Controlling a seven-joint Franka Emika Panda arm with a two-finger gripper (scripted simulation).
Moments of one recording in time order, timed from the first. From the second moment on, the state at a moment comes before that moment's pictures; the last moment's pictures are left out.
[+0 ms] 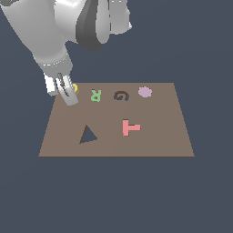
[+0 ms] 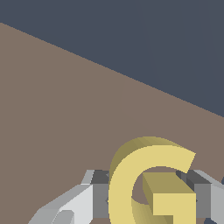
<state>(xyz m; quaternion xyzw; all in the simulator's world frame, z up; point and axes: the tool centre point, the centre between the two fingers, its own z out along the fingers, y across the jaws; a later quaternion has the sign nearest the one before) -0.098 -0.181 0.030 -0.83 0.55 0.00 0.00</state>
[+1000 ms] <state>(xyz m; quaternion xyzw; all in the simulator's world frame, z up) -0.085 -0.178 0.034 -0.87 0.50 0.00 0.00</state>
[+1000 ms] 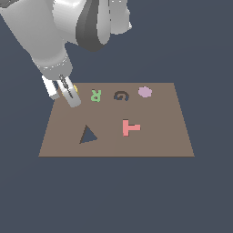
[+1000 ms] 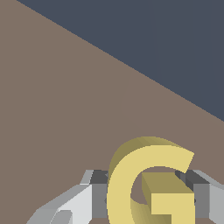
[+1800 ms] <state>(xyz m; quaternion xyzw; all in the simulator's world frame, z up) -0.034 -0.142 0.036 -0.98 0.22 0.00 0.00</state>
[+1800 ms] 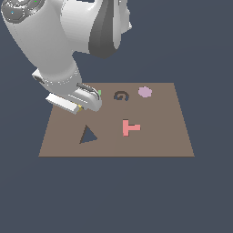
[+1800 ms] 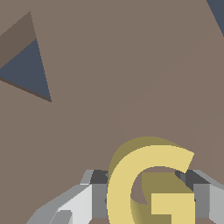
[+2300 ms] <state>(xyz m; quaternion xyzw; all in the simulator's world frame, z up) -0.013 -0.089 0.037 -1.00 -0.05 0.00 0.00</state>
